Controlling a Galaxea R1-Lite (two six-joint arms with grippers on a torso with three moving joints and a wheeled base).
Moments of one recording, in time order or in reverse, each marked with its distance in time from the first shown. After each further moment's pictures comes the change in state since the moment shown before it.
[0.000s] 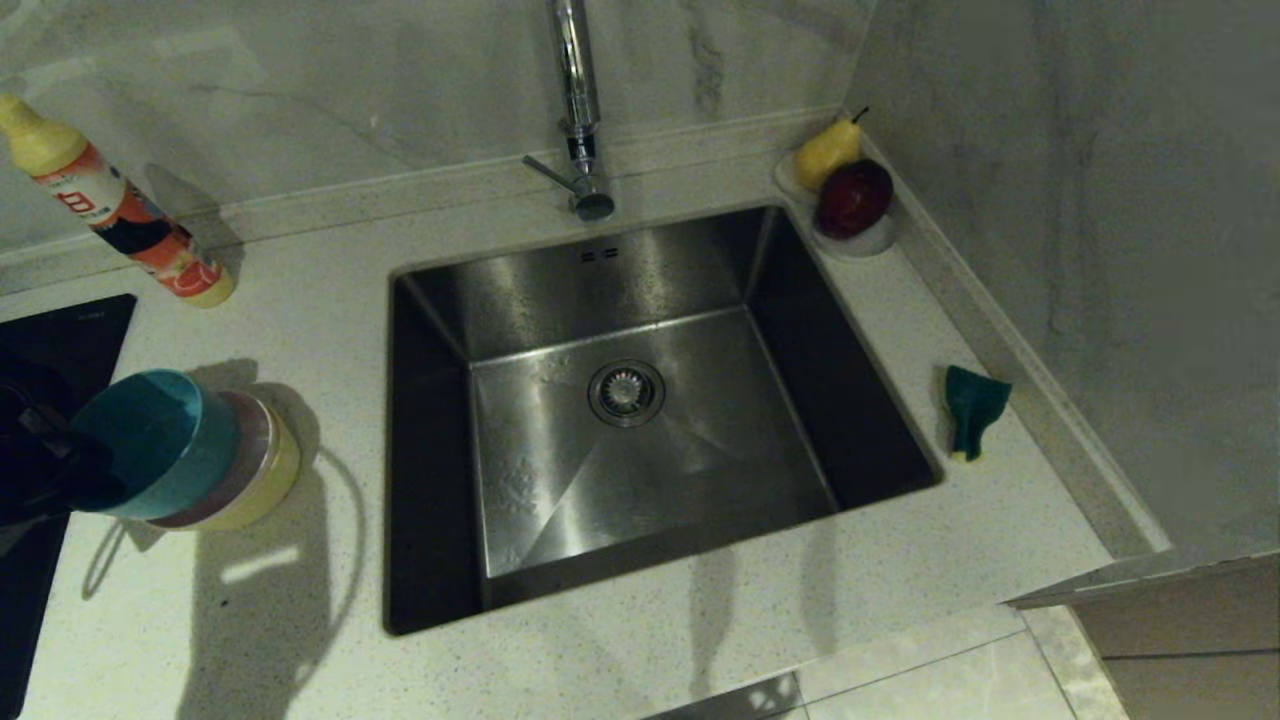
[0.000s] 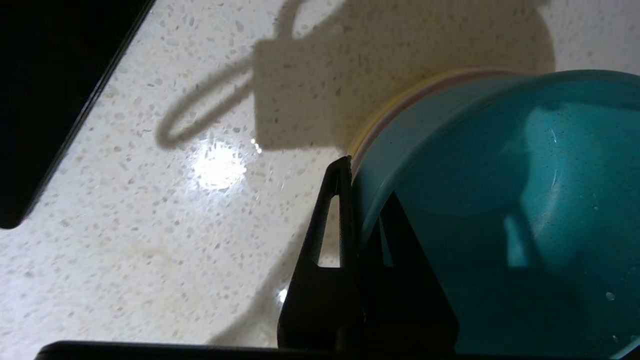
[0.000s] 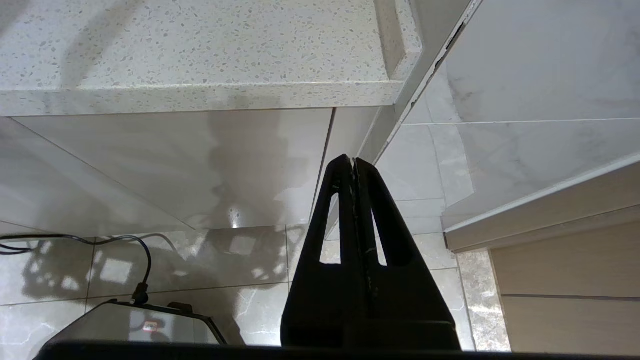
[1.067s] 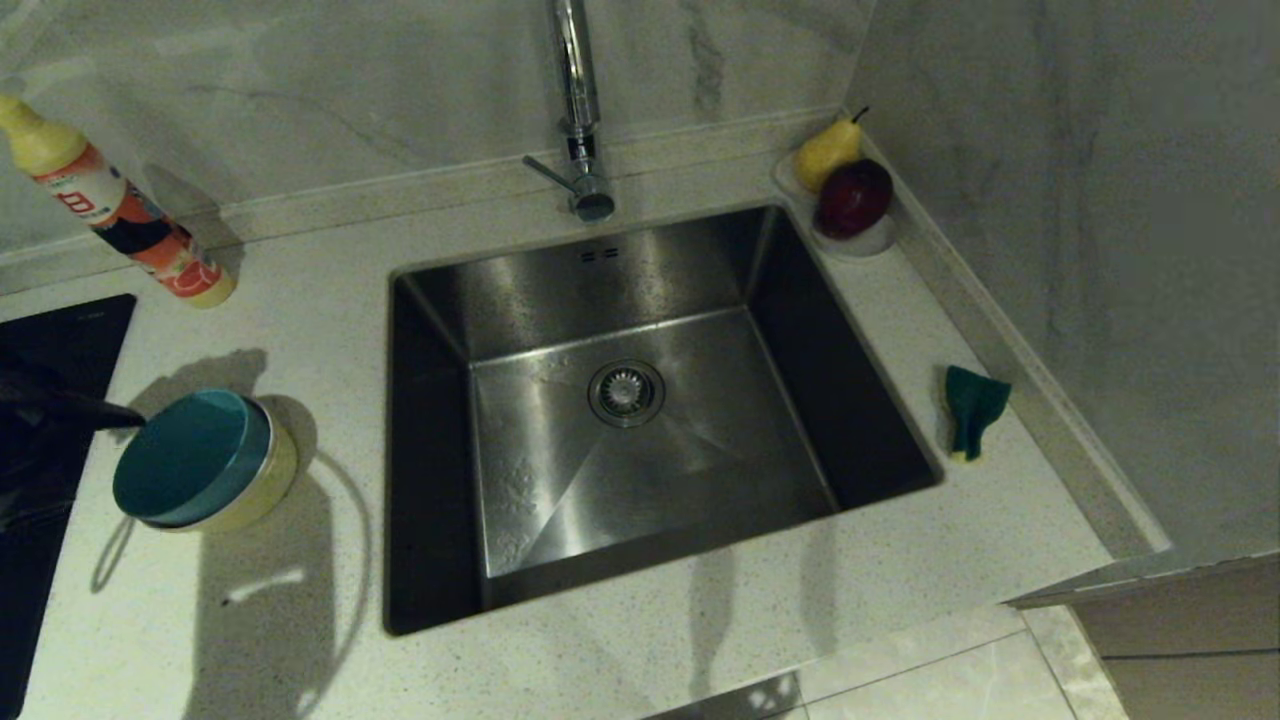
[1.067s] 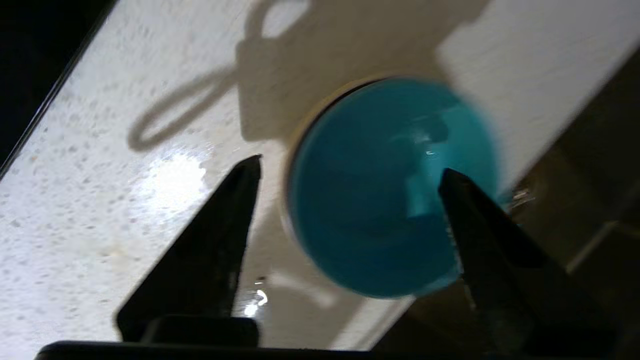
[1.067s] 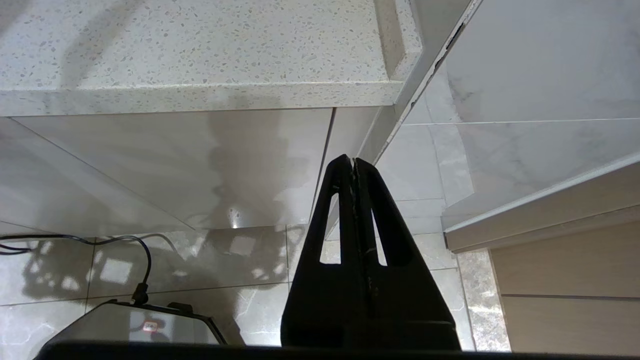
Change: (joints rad) left arm -0.001 -0.062 -0.033 -0.002 -0.050 -0.071; right arm 0.000 0.000 0.000 0.000 0.000 0.000
